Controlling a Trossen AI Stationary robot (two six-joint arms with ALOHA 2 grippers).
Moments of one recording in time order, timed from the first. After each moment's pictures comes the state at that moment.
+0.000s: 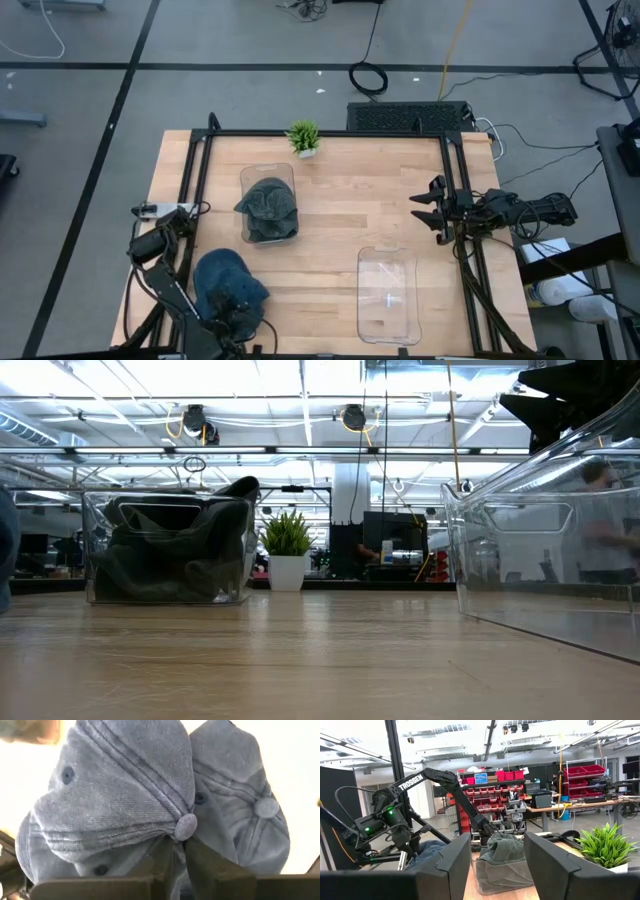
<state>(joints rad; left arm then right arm) -0.97 2.10 1.70 -1.49 -0.16 -1.32 0.15 0.02 0.07 0.21 0.18 0.09</state>
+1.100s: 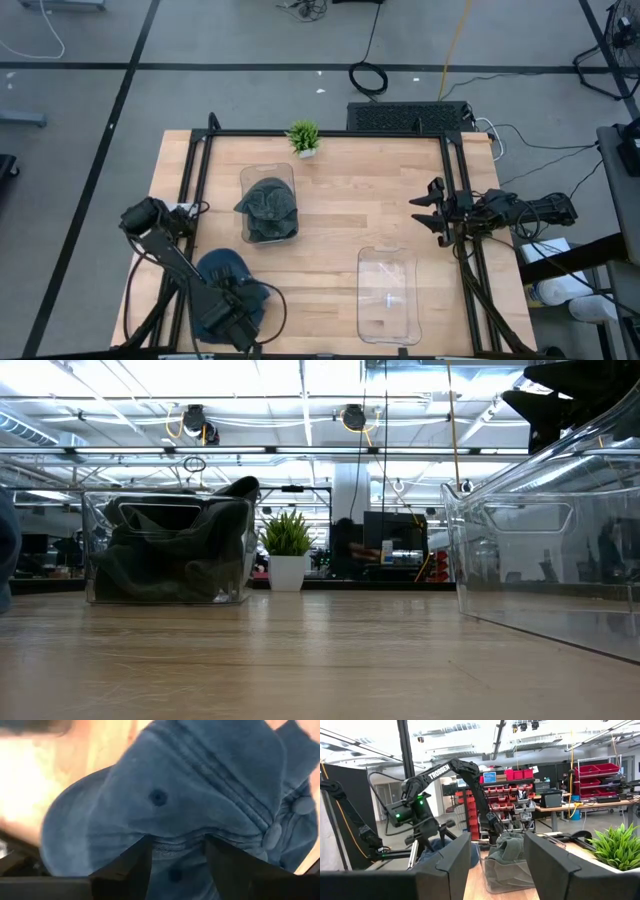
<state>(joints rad) -0.82 1.88 1.47 -1.39 -0.02 -1.16 0.15 0.02 0.07 0.21 0.13 0.09</state>
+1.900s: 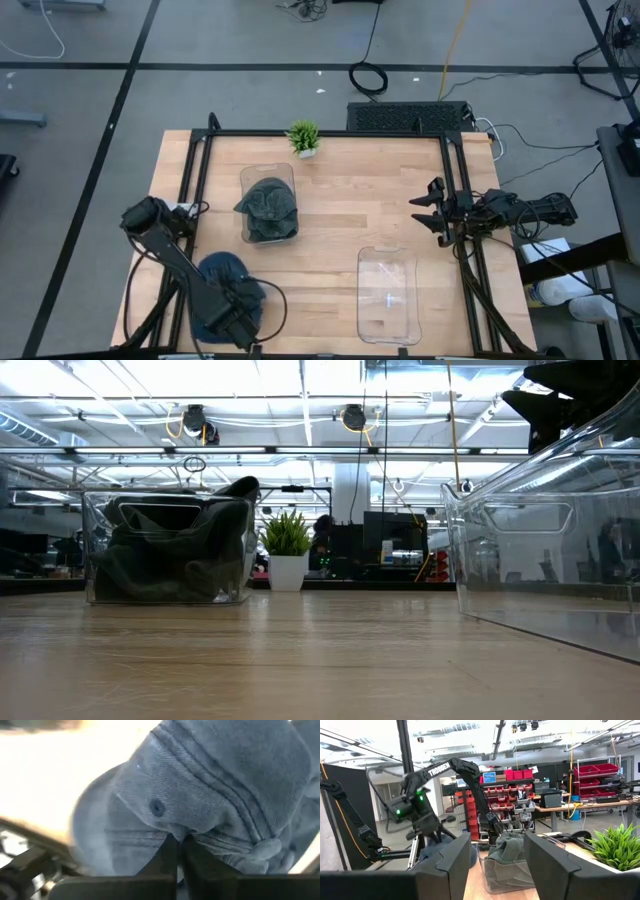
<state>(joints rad) -0.81 1.87 1.52 -1.50 0.00 -1.10 0.15 0.02 0.07 0.21 0.13 0.09</state>
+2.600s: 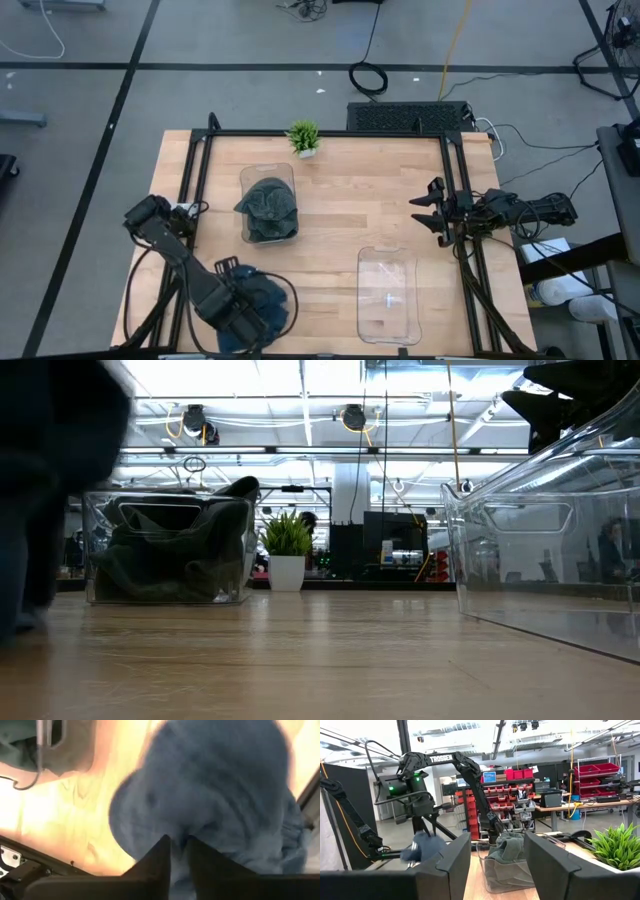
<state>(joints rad) -0.75 1.88 1.76 -1.57 -0.08 -1.13 0.15 0.02 0.07 0.21 0.13 0.09</state>
